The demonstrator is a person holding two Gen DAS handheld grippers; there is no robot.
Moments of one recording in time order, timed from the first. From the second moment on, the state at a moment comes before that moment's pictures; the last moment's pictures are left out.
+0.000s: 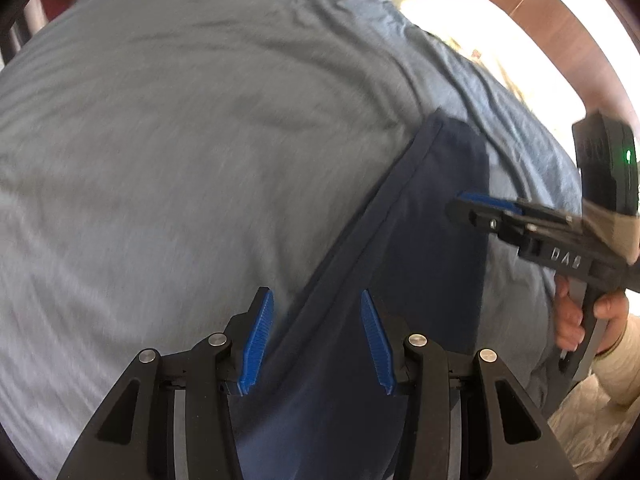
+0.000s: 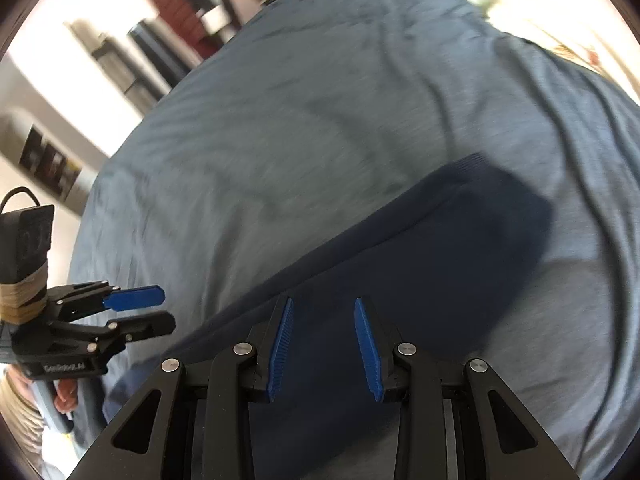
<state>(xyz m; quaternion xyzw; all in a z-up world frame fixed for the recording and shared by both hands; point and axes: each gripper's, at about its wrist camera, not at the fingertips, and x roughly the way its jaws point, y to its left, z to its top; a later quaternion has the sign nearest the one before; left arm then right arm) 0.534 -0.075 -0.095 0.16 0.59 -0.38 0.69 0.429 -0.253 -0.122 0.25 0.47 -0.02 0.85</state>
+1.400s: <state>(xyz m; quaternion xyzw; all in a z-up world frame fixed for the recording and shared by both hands) 0.461 0.078 -0.086 0.12 0.59 -0.19 0.78 0.425 -0.131 -0.093 0.17 0.49 0.07 0.85</state>
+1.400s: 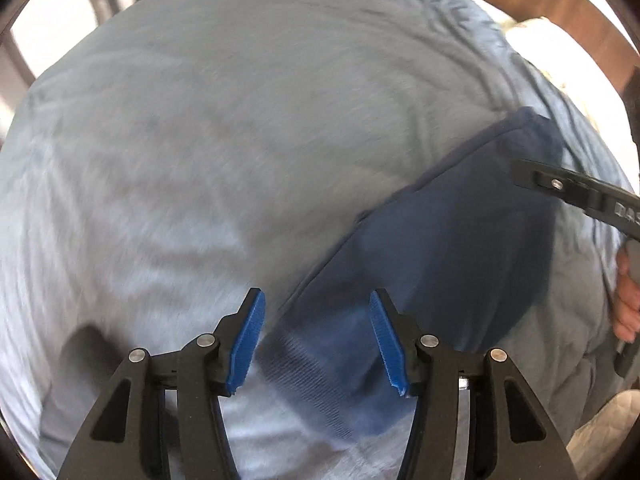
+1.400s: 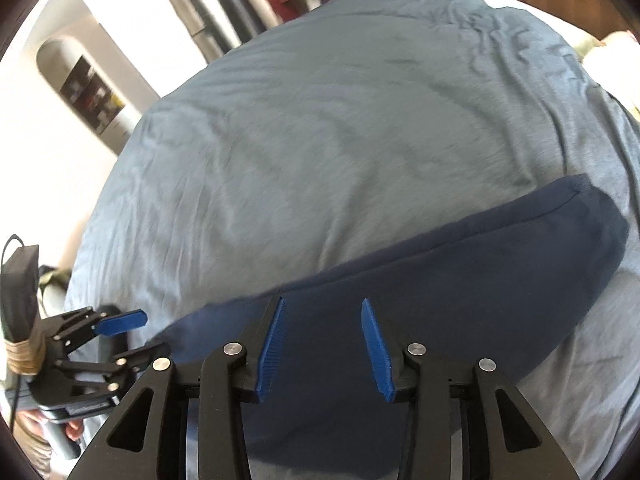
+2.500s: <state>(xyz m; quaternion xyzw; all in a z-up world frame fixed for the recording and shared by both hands) 0.469 -0.136 0.001 0.20 0.44 -0.43 0.76 0.356 -0.261 -0.046 0.28 0.39 -0.03 0.88</state>
